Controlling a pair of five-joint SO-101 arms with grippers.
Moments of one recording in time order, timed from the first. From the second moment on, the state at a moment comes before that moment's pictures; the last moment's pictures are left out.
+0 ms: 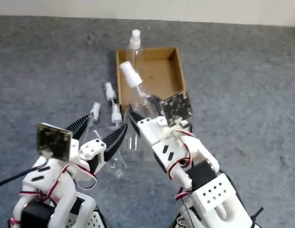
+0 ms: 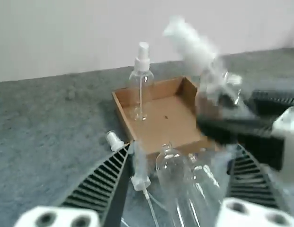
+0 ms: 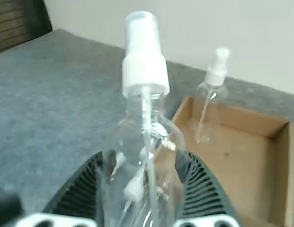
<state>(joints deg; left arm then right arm) 11.2 -95.1 58.4 65.4 6.5 -34.1 -64.6 61.1 23.1 -1.5</state>
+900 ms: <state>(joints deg) 11.5 -94.9 71.6 48.8 4.3 -43.2 -42.4 32.9 36.4 -1.9</state>
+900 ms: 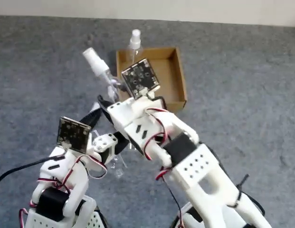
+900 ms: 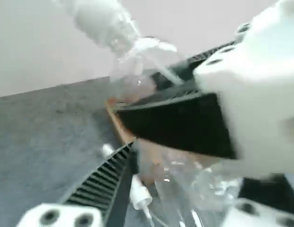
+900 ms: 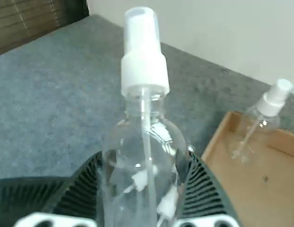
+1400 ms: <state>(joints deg) 10.1 -94.6 72.0 47.7 3.3 -39.1 -56.4 32.4 46.2 -2.1</state>
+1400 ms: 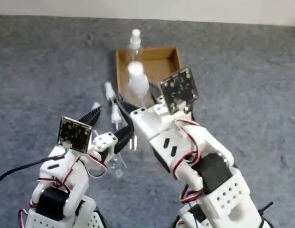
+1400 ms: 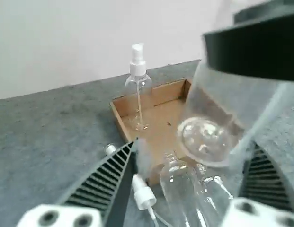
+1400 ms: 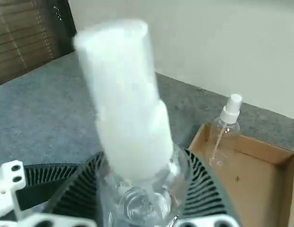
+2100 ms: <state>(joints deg) 7.9 -94.9 77.8 44.4 3.1 -17.5 -15.3 15.3 29.1 0.9</state>
